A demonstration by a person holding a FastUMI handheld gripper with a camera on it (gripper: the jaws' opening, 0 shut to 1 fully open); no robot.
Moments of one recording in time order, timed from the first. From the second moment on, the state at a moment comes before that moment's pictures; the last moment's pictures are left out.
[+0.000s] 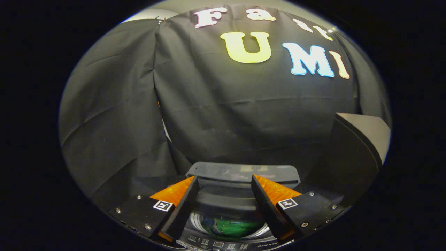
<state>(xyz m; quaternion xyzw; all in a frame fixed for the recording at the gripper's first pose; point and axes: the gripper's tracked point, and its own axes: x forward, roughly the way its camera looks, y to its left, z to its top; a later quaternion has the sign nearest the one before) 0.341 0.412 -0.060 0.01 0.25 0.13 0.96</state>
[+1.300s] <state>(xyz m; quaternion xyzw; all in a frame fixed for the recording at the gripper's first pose) 0.219 0.328 0.037 -0.02 0.08 0.20 0.98</state>
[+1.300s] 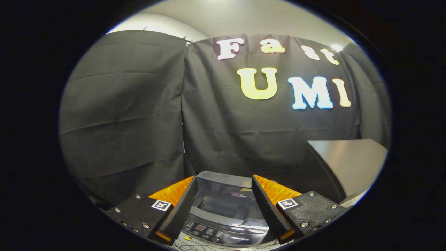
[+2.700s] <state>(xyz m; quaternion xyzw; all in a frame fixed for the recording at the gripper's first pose) 0.072 -0.015 0.075 0.00 0.03 0.04 1.00</state>
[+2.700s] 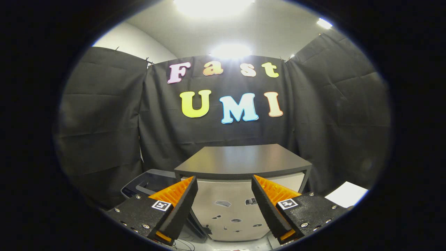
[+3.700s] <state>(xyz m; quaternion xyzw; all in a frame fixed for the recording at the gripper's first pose) 0.057 -0.015 0.059 0.00 0.05 0.06 1.00</state>
